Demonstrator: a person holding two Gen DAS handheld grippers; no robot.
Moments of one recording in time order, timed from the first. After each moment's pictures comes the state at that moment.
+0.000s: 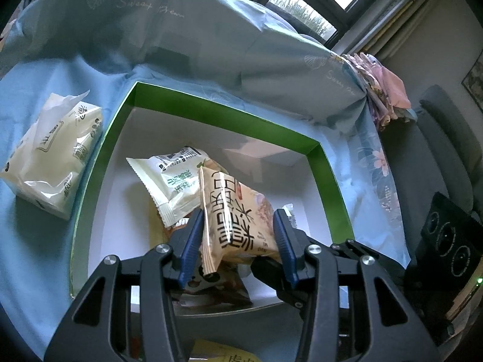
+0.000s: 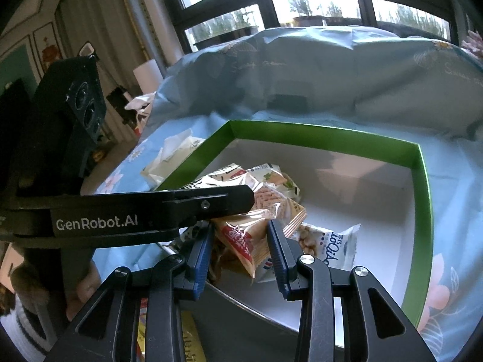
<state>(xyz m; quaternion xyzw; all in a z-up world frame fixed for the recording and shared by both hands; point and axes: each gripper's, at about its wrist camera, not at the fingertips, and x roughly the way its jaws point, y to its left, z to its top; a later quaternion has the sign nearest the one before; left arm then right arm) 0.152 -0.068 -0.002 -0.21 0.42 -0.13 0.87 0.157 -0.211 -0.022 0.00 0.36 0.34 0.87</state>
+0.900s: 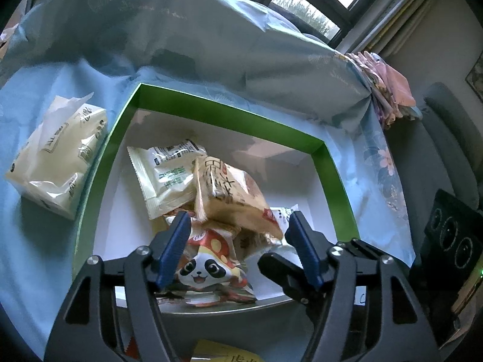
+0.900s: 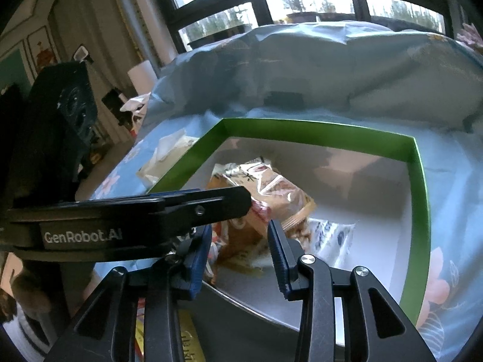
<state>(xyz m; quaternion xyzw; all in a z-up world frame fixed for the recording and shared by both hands) 0.150 -0.068 -0.002 -0.20 0.42 -0.12 0.88 0.157 -0.217 -0.024 0.01 0.37 0.33 0.87</state>
